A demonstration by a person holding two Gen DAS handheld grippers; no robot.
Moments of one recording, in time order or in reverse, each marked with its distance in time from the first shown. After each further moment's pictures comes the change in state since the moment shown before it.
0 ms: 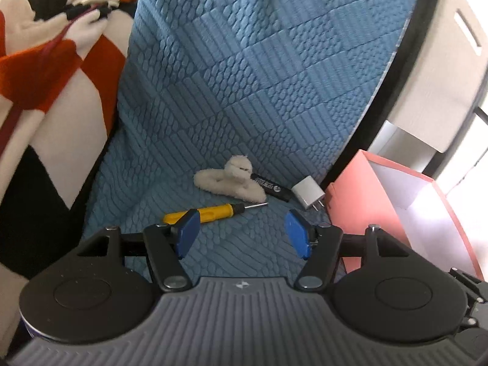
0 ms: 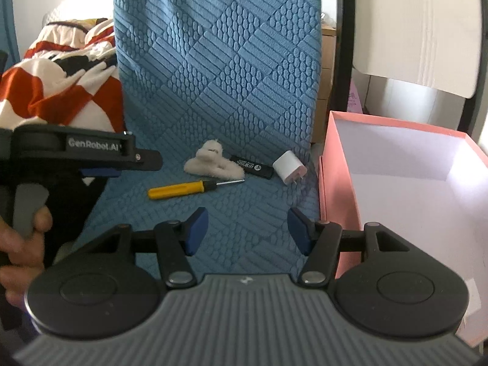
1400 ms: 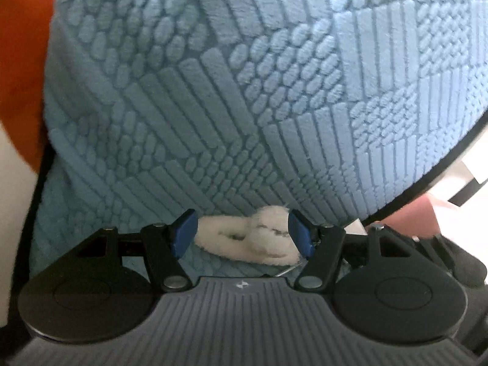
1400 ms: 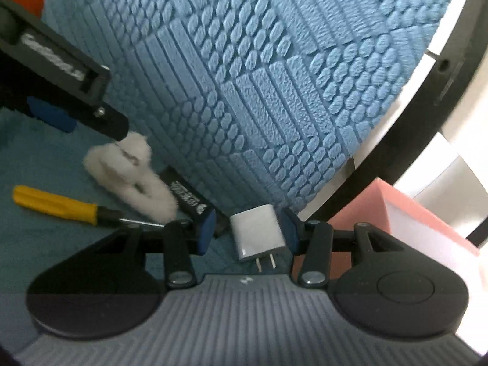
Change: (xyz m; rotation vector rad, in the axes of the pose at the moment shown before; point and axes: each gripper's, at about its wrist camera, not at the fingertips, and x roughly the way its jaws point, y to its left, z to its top) left arm 0.156 0.044 0.077 -0.076 0.160 -0.056; right arm 0.187 0.009 0.056 -0.376 0.118 -0.215
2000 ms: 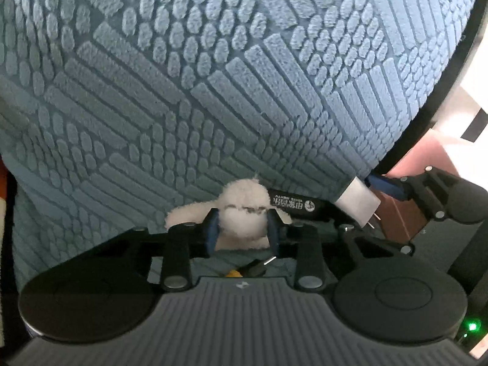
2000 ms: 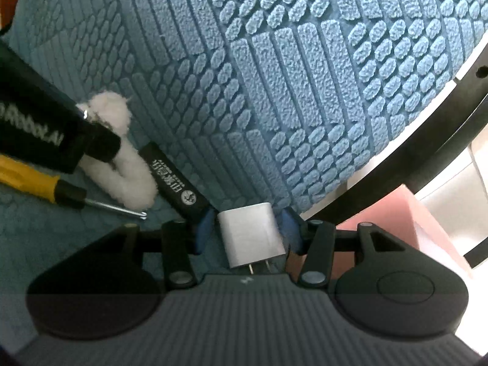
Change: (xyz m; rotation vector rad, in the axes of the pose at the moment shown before) left arm 0.038 -0.057 -0.020 0.228 0.050 0.061; right arm 0.053 0.017 -0.004 -0.114 0.042 -0.056
